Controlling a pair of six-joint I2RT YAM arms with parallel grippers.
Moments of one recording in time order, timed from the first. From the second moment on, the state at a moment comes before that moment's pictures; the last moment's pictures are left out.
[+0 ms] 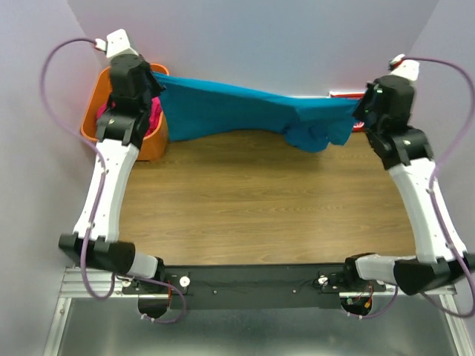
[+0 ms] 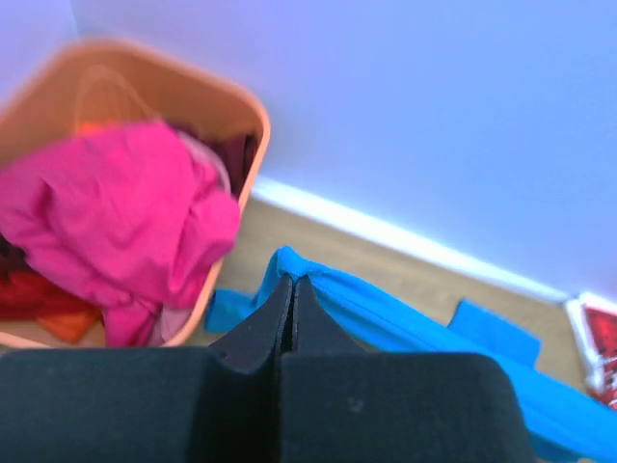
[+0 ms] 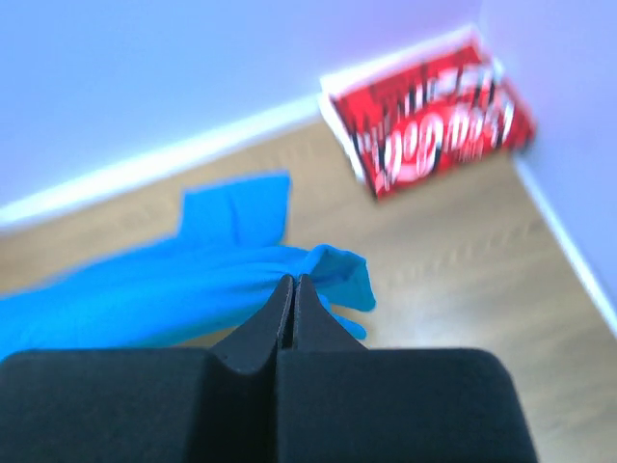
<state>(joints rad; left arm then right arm) -0.17 1.48 1.75 -0.49 -0.33 -0.41 0.21 1.31 1.54 -0.59 0.42 0.31</state>
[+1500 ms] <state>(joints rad) -0.17 2.04 1.55 -0.28 -0.17 -0.30 0.13 1.86 1.49 -0.44 0.22 -0.08</state>
